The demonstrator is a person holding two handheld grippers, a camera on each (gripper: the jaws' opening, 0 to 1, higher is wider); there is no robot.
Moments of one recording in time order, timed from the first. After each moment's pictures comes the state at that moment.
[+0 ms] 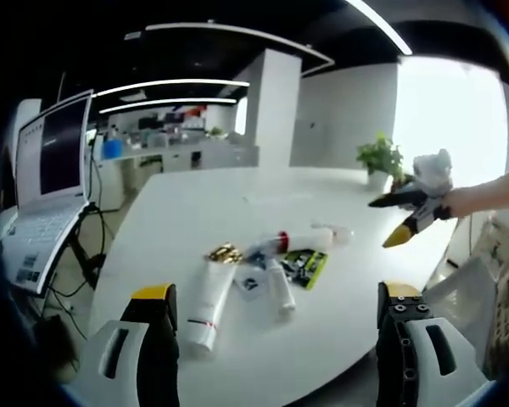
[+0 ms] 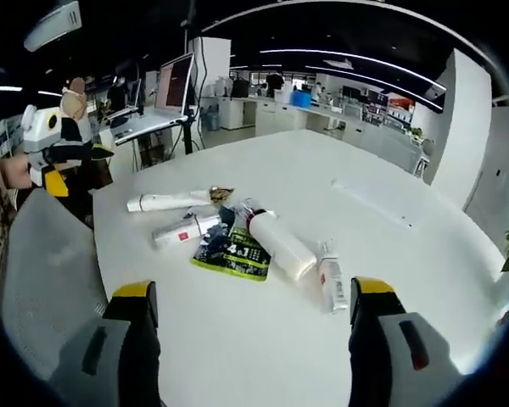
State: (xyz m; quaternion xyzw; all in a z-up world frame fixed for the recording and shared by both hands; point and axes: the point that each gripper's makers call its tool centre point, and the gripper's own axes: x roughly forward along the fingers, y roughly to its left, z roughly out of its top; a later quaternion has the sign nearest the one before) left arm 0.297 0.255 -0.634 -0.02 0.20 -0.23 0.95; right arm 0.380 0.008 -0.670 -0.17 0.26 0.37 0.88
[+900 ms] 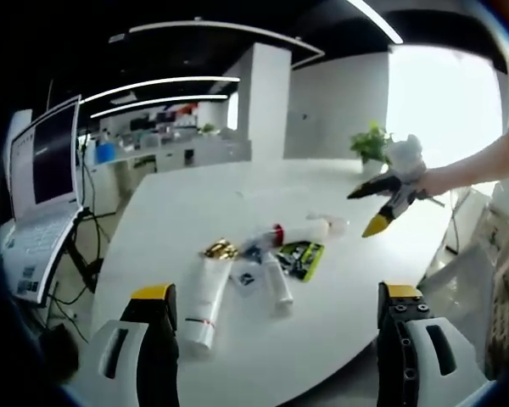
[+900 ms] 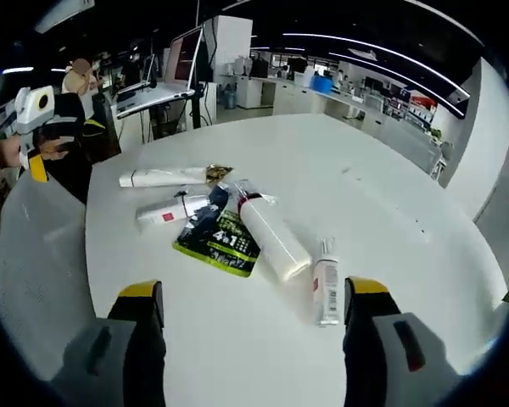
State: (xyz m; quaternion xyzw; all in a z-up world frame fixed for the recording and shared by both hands) left arm 0.295 0.250 -0.640 0.01 0.21 -0.25 0.95; right arm 0.411 0.007 -0.698 -0.21 0.30 0.40 0.84
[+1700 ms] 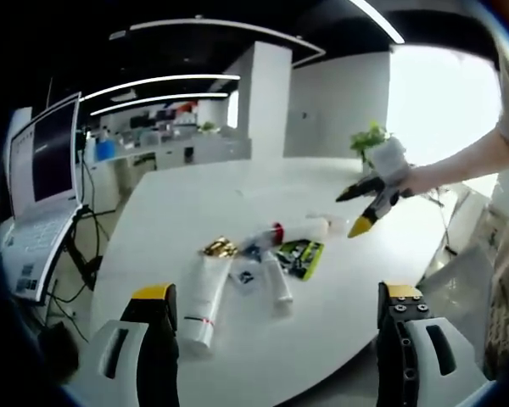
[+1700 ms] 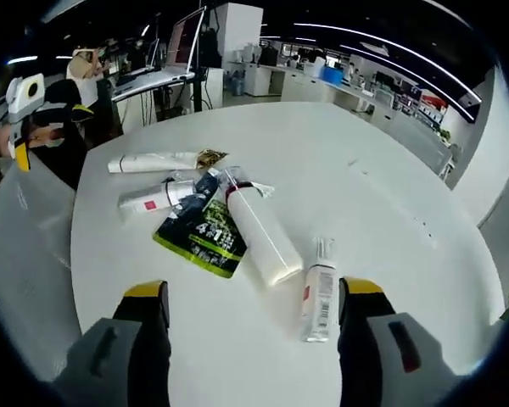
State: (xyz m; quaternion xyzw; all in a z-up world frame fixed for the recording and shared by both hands) left arm 0.296 0.250 -0.642 0.01 0.21 -0.25 0.95; right arm 0.438 0.007 -0.718 -0.24 0.32 0.41 0.82
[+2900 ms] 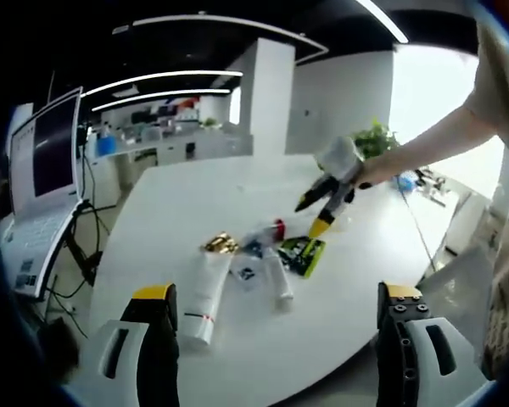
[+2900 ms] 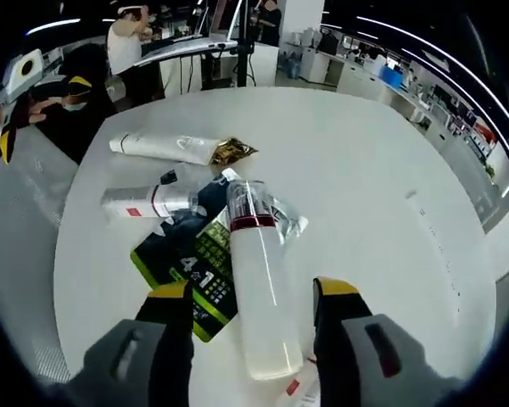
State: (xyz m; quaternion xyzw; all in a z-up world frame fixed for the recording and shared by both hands) left arm 0.297 0.253 -0.647 0.00 0.22 -0.24 0.94; right arm 0.488 0.081 -0.755 -0.32 0.34 0.51 0.72
